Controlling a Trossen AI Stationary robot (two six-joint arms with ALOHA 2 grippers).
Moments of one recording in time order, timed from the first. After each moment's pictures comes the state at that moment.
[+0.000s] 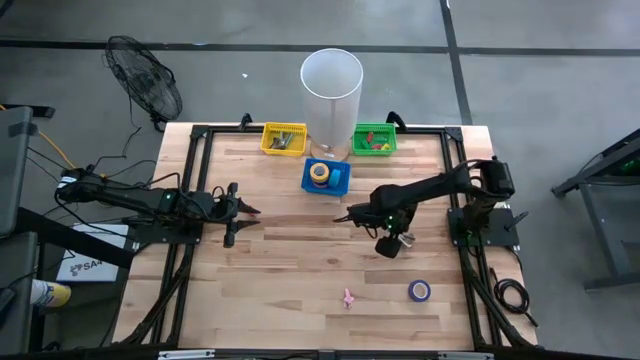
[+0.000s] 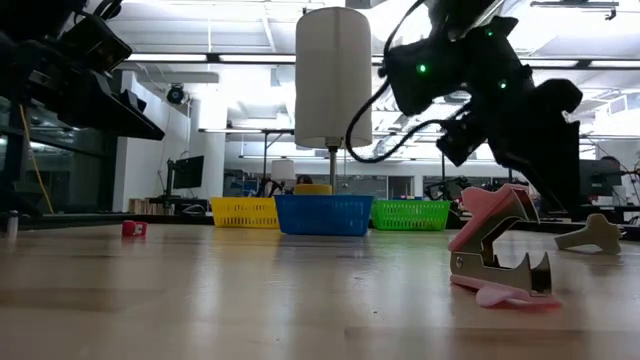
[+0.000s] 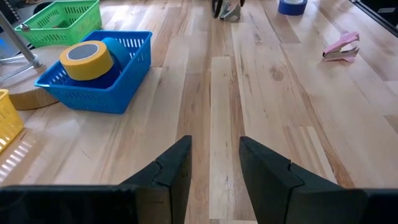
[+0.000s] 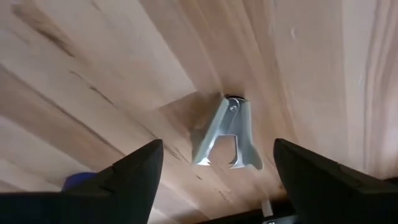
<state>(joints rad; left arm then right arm) -0.16 0.45 0.19 -0.12 -0.22 -0.04 0.03 1.80 1.13 -1.24 -0.18 0.49</state>
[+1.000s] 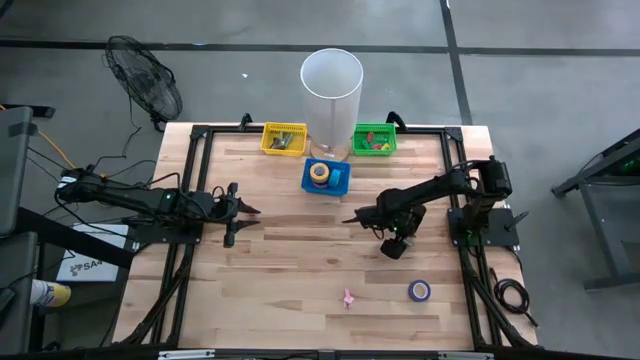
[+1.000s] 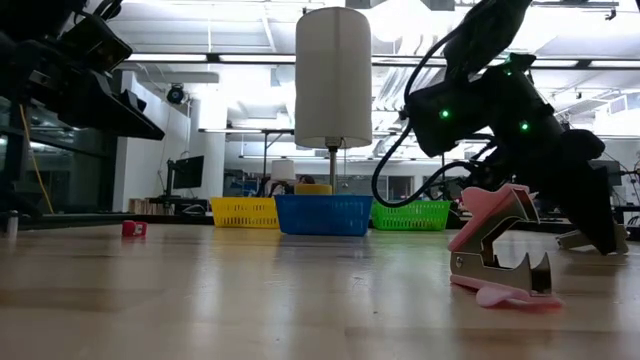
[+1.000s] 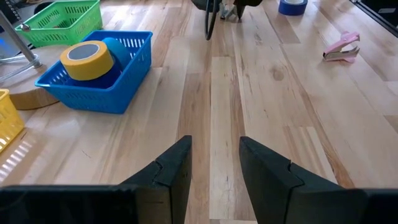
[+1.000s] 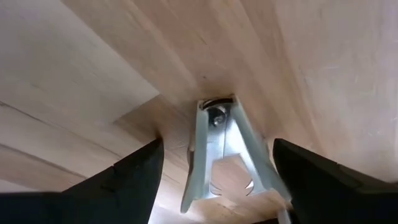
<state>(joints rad) -0.16 0.45 0.19 -0.12 -0.22 -0.04 0.01 1.81 0.96 -1.10 -0.22 0.57</state>
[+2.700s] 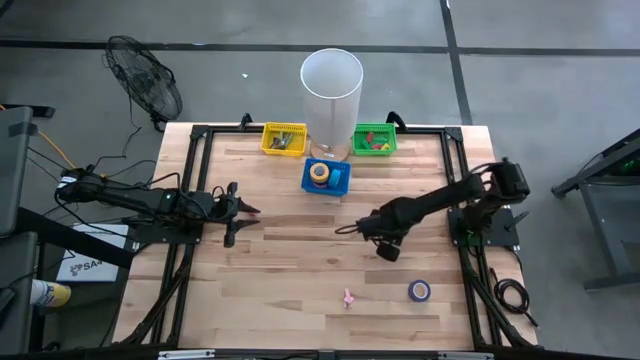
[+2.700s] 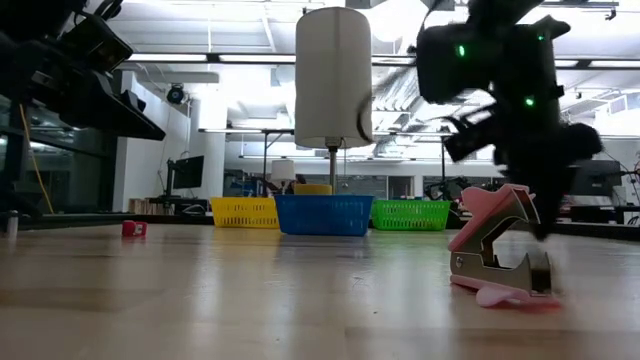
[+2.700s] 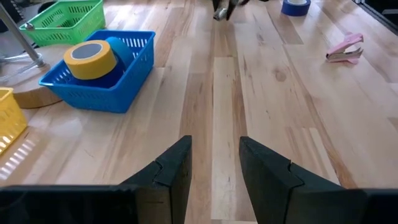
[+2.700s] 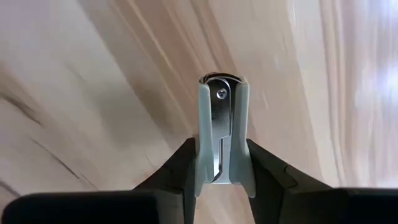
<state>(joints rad) -0.16 0.45 0.19 -0.12 -0.23 -0.04 0.14 1.70 0.96 -0.97 0.09 0.59</state>
